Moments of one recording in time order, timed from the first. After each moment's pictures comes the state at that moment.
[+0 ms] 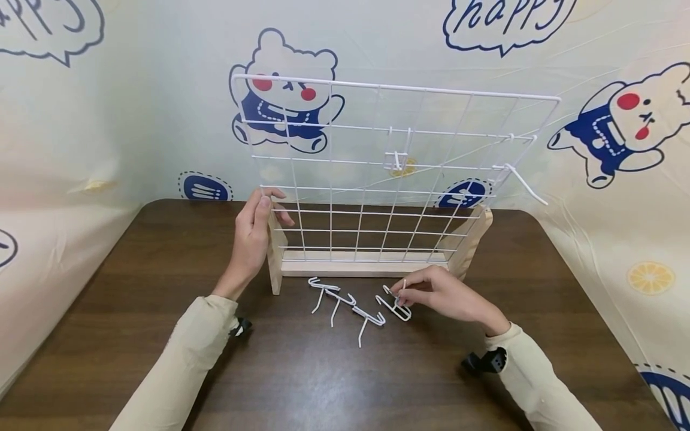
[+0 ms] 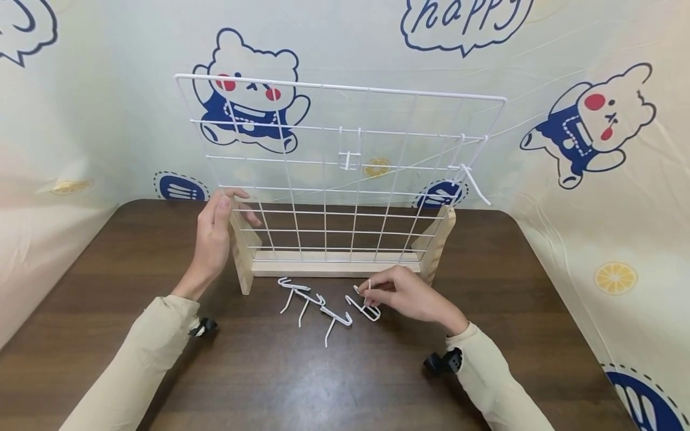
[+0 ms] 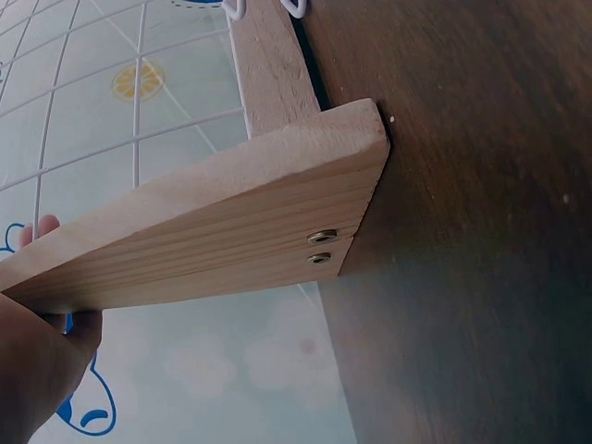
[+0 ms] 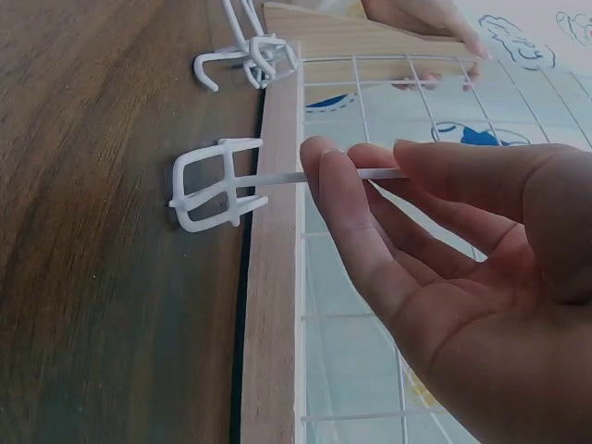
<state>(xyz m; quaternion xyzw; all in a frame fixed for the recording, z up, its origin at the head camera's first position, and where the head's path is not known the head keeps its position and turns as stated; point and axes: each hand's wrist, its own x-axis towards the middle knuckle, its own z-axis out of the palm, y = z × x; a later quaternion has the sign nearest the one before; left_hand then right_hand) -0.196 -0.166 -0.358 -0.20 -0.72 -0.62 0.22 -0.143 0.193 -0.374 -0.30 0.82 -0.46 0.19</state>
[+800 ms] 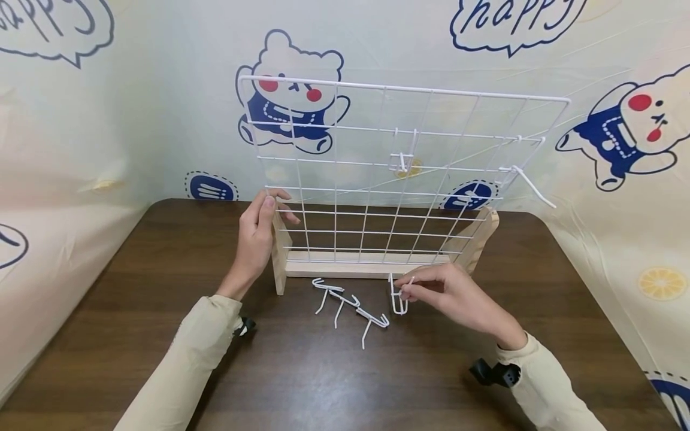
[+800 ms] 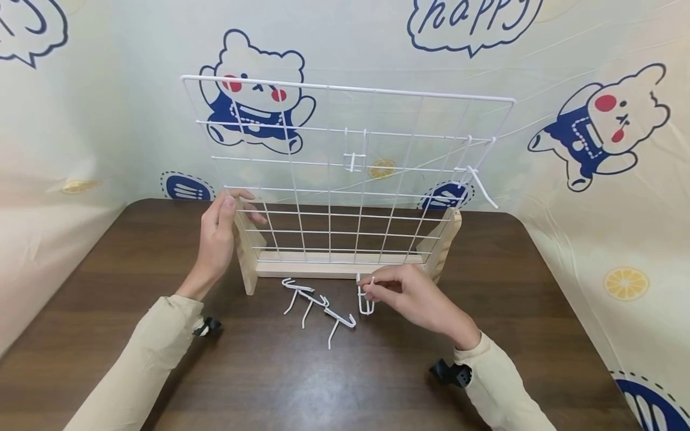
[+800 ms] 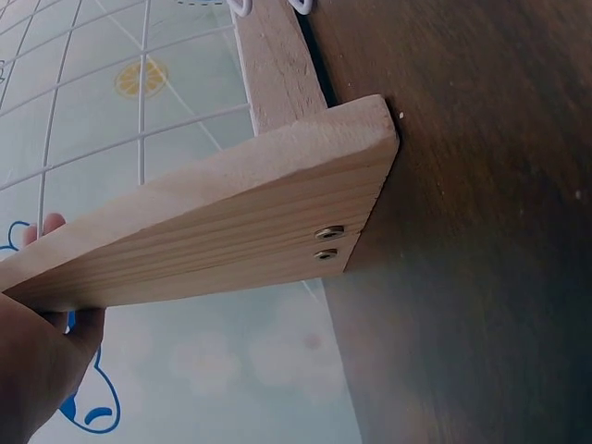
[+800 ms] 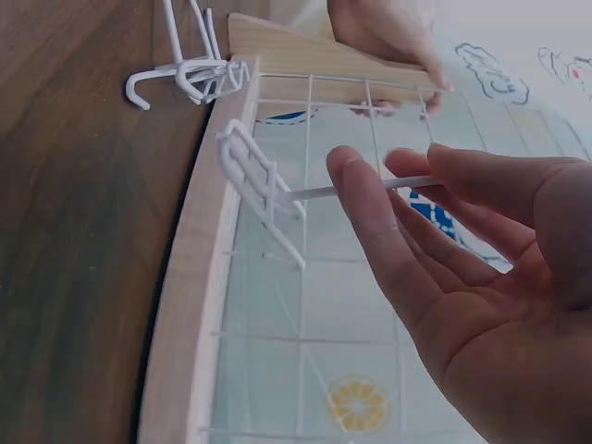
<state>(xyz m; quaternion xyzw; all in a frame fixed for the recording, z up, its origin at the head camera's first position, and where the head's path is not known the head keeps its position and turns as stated) -0.184 -0.161 -0.343 -0.21 -0.72 -0.61 0.24 -0.126 0.185 -0.345 -0.32 0.83 -0.44 0.08</state>
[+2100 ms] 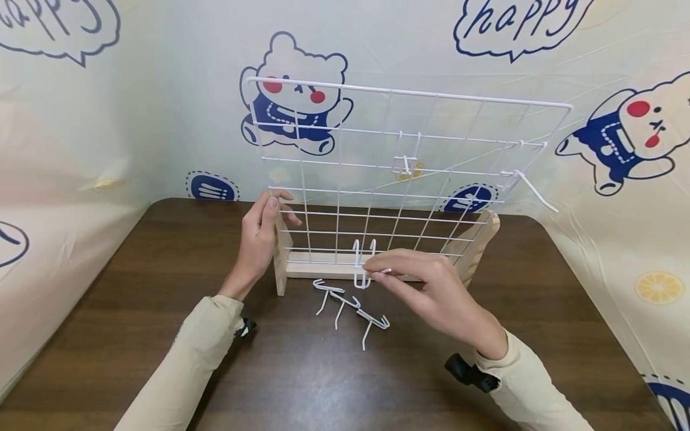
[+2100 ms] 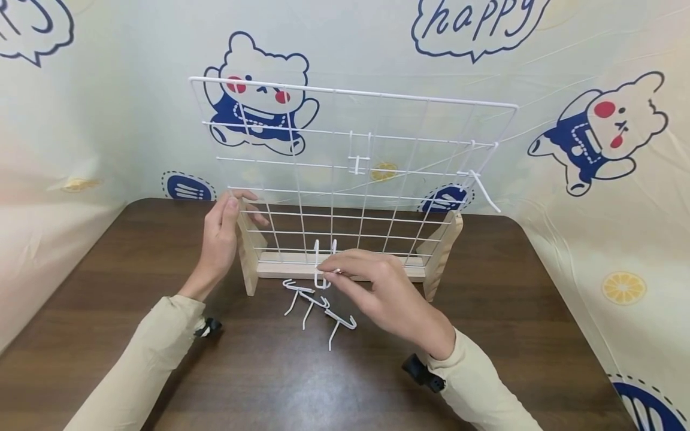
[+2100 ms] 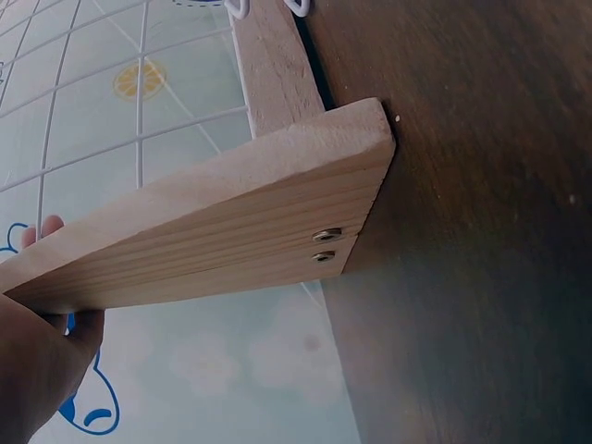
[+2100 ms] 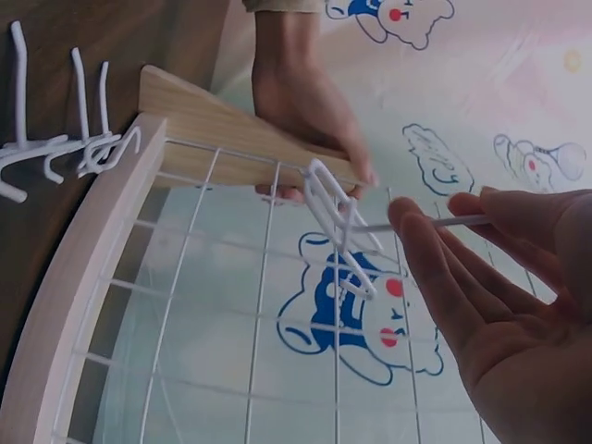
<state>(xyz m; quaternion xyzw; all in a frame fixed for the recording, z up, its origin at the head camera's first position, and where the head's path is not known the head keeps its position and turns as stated) -0.200 -0.170 -0.364 -0.21 -0.72 -0.62 0.23 -0.107 0.128 -0.295 -0.43 0.79 -0.41 -0.13</state>
